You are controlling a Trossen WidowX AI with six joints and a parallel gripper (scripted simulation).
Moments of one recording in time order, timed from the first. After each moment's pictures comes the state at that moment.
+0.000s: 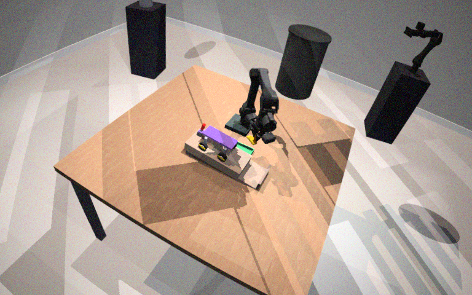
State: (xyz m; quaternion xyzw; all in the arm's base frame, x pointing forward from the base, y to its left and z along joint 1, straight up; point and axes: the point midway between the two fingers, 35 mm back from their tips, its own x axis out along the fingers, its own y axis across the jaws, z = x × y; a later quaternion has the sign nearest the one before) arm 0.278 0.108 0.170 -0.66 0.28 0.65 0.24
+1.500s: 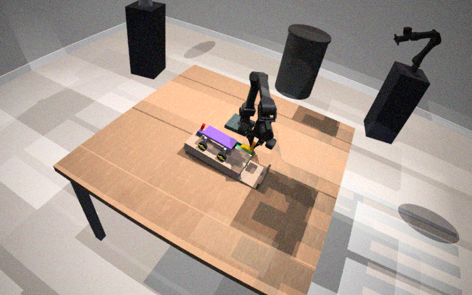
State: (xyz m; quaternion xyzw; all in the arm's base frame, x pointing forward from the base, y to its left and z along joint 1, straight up) arm 0.308 0.105 0.145 -0.71 0.10 0.70 0.04
